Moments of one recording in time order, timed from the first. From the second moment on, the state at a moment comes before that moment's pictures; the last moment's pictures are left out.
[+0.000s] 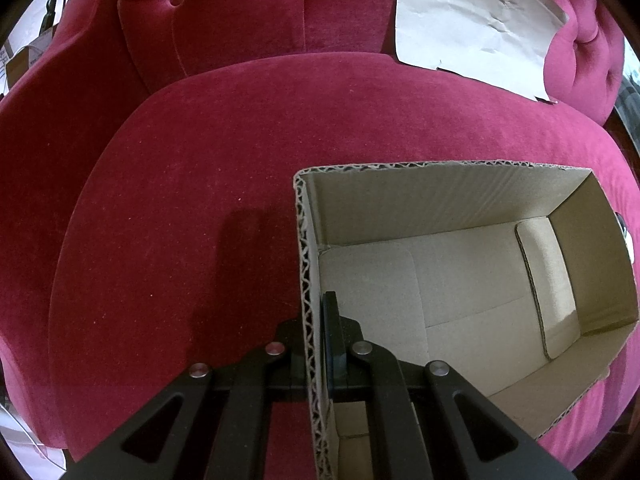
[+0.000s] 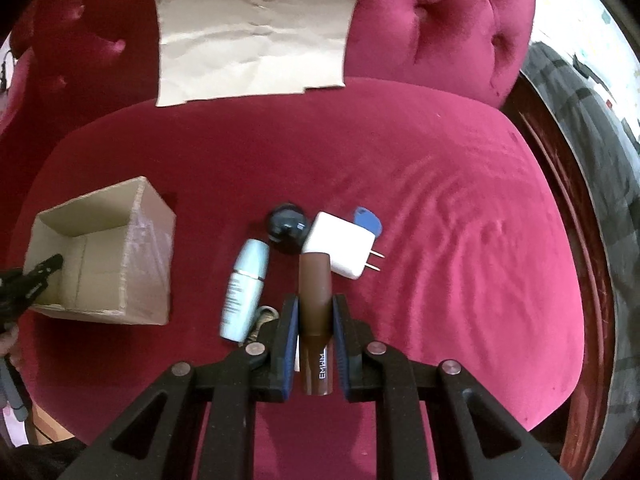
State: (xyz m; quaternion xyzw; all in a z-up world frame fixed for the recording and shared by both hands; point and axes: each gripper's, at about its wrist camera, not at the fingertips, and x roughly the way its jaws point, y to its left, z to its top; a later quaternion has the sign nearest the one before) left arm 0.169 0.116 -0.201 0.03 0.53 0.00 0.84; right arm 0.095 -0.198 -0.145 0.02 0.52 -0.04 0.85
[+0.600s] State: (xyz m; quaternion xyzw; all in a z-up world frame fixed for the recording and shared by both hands) left arm 0.167 0.117 -0.201 0.03 0.53 -0.01 0.85; right arm 0.108 -0.122 -0.111 0.00 0.49 0.03 0.87
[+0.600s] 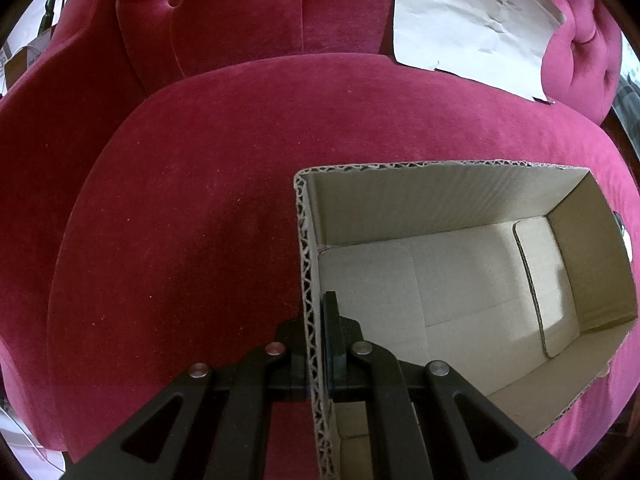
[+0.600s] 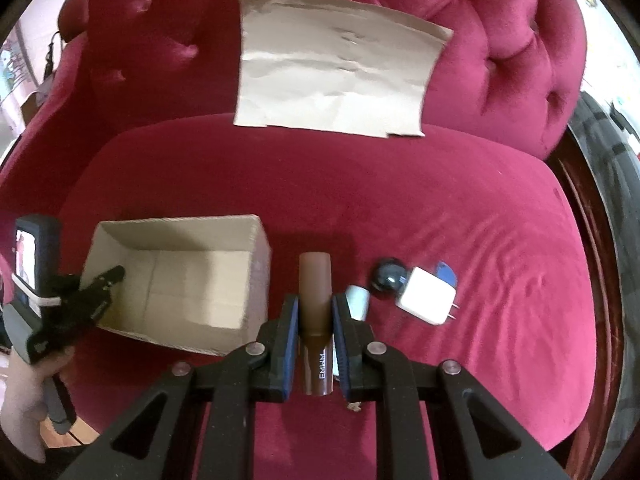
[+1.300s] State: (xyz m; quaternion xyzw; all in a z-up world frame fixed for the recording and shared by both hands) left arm 0.166 0.119 -0.202 0.03 0.53 -0.01 0.85; right arm 0.134 -0.044 -0.141 -0.01 0.49 0.12 0.86
